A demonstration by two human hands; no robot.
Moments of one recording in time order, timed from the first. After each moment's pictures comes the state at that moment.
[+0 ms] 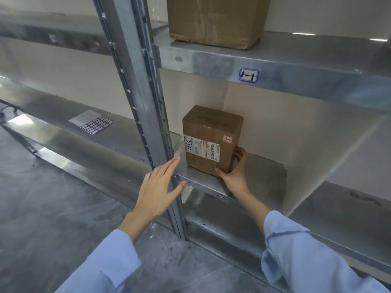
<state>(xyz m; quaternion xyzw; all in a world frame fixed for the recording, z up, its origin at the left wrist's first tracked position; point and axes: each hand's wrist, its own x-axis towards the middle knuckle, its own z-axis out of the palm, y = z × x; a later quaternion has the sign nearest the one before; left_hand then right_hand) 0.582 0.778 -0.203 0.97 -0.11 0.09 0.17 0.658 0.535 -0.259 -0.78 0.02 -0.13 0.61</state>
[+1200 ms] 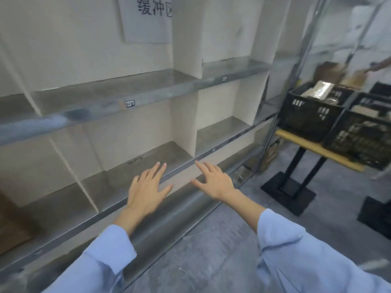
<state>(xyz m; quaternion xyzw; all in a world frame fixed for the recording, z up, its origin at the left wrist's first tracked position) 0.379 0.435 -0.097 0.80 -0.58 0.01 0.10 0.193 0.295 -0.106 -0.89 0.42 -0.03 0.15</state>
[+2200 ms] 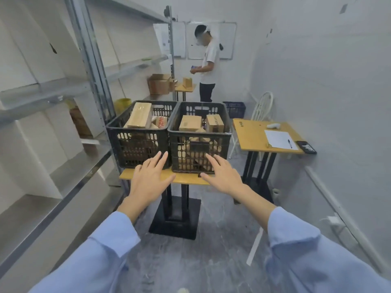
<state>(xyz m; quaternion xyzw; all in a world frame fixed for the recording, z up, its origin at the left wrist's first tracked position) -0.142 -0.153 -0.060 0.52 -0.83 0.02 0.18 -0.383 -0.108 -0.069 -0.66 0.74 -0.15 0.08</state>
